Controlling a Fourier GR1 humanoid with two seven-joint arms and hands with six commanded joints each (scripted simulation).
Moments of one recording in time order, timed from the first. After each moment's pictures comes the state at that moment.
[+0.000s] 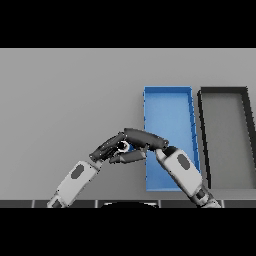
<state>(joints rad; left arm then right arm) -0.28 0.15 -0.55 -1.56 0.11 -0.22 -0.05 -0.48 -0.13 0.43 -1.75 -0.25 0.55 0.26</state>
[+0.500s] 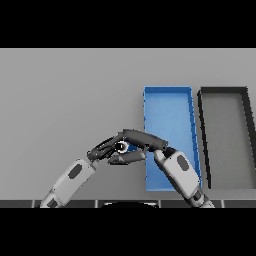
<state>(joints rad) -0.31 0.23 -0.59 -1.55 -0.04 -0.25 -0.08 -0.46 -0.06 0.40 -1.78 -0.27 0.57 0.32</state>
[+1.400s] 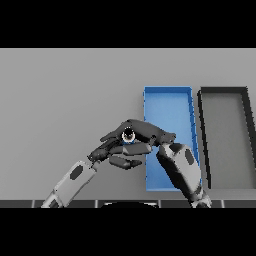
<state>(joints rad) -0.29 0.21 -0.59 -1.53 -0.01 -0.25 0.06 -0.56 -0.03 0.28 -1.85 -0.56 0.46 0.56</state>
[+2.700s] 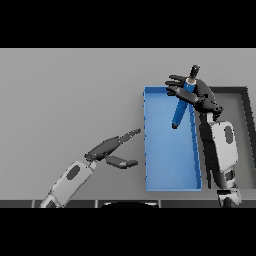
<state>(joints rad) -0.28 0.23 -0.57 -1.56 0.02 -0.26 0.06 -0.61 -0.36 0.00 -1.42 -0.56 0.04 0.61</state>
